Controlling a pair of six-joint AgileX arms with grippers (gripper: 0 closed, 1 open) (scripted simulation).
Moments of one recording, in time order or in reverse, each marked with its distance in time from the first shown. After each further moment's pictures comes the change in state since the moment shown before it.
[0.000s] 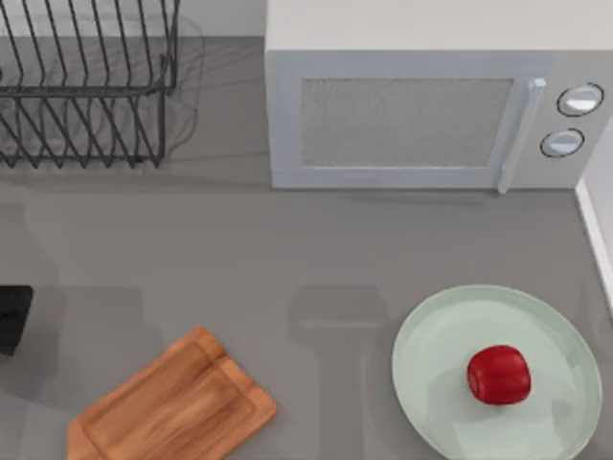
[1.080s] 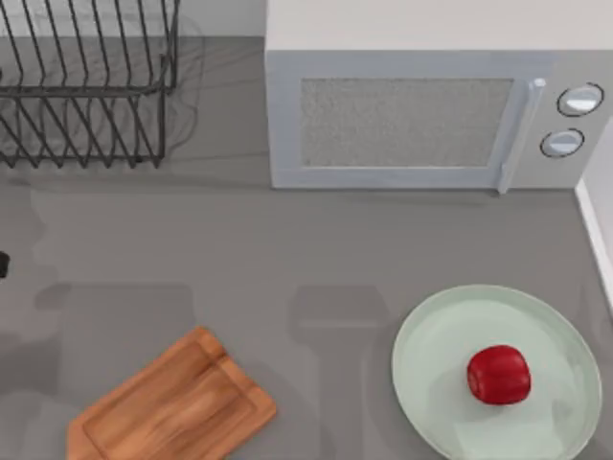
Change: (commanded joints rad) left arm -0.004 -0.119 0.169 -0.271 0.006 -0.003; right arm 0.000 0.000 0.000 0.000 0.000 0.000
